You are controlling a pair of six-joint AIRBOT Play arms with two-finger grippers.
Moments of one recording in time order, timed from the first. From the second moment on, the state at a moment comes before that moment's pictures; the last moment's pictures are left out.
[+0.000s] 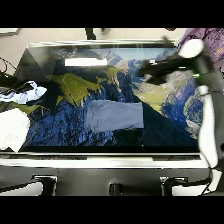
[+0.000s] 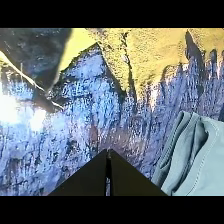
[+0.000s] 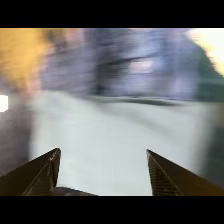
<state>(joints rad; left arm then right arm) 0.20 -1.41 1.65 1.31 -1.41 -1.75 0.00 -1.62 1.88 -1.06 1.45 1.74</state>
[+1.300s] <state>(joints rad) 0.20 -1.42 1.65 1.31 -1.41 -1.75 -0.10 -1.72 1.21 -0.61 1.17 1.17</state>
